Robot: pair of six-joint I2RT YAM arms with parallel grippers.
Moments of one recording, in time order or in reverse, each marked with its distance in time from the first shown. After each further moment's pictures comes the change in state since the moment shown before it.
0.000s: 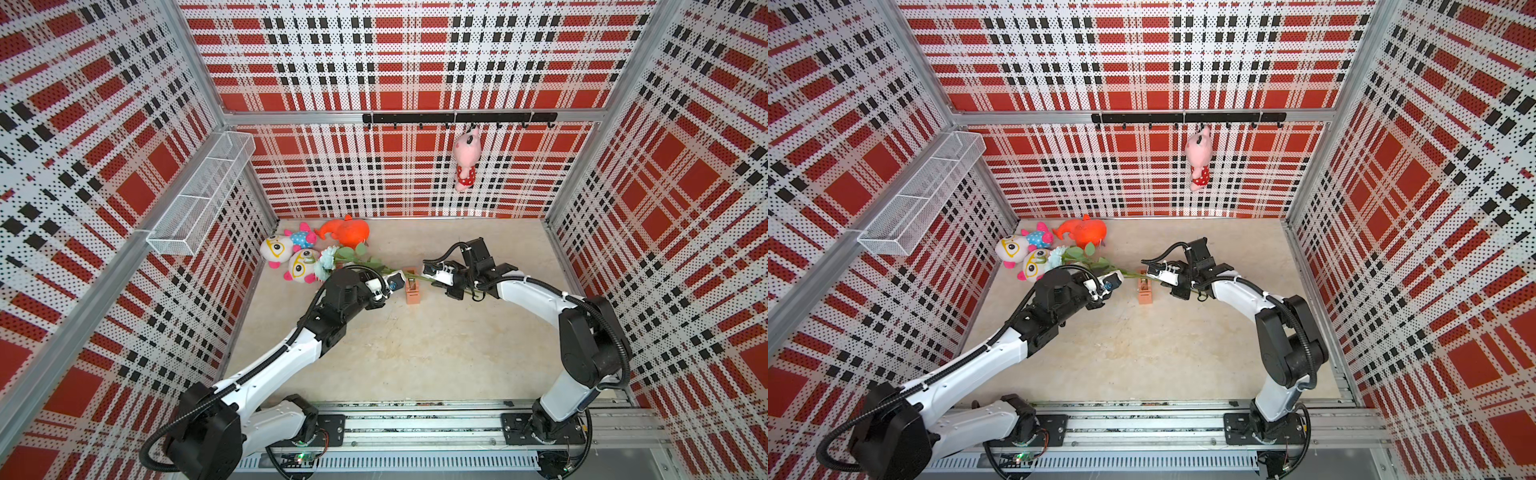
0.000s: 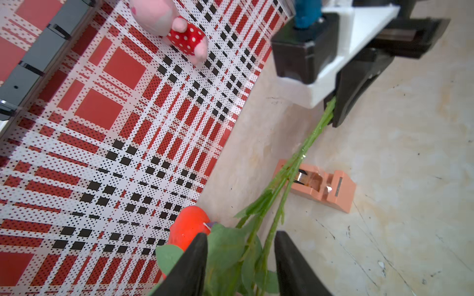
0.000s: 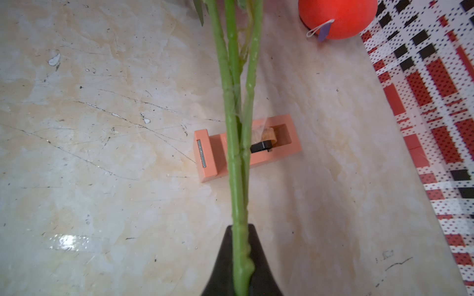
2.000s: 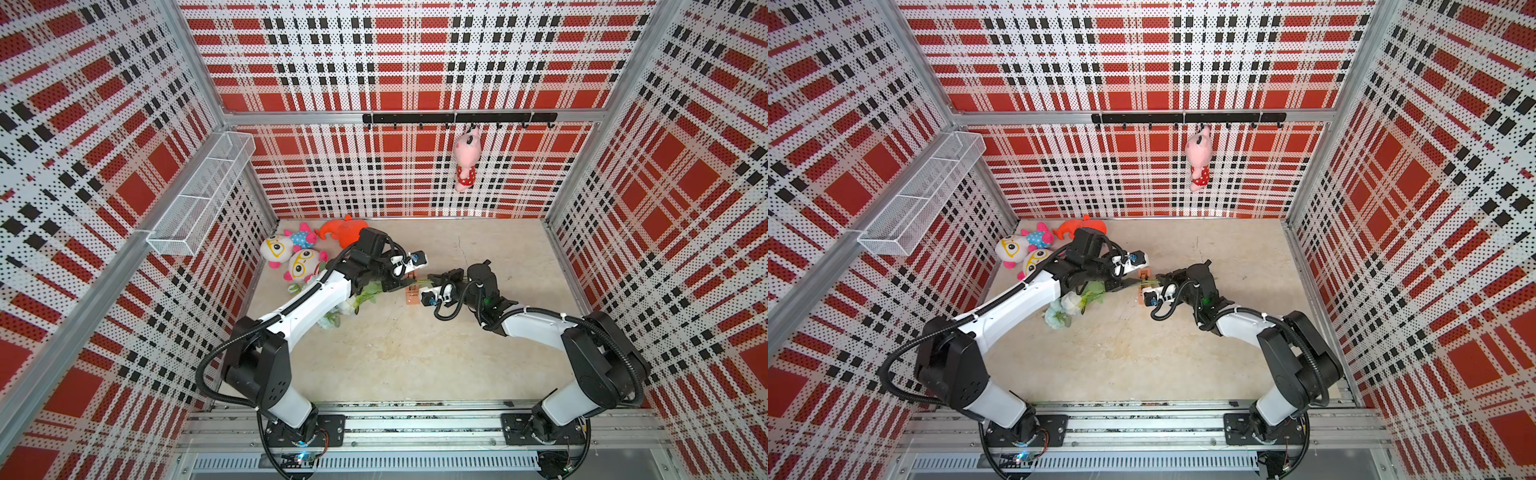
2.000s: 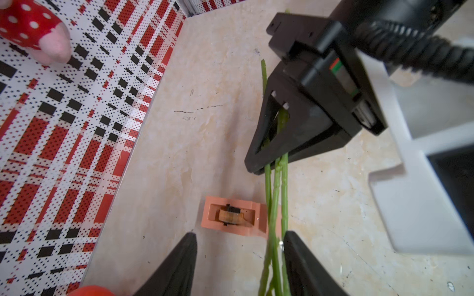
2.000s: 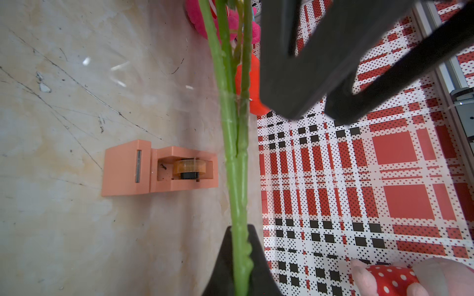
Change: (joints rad) left arm -0.011 0.491 0.590 -0.556 0.332 0.060; right arm 0.087 -0.112 -0.379 0.747 0.164 -0.392
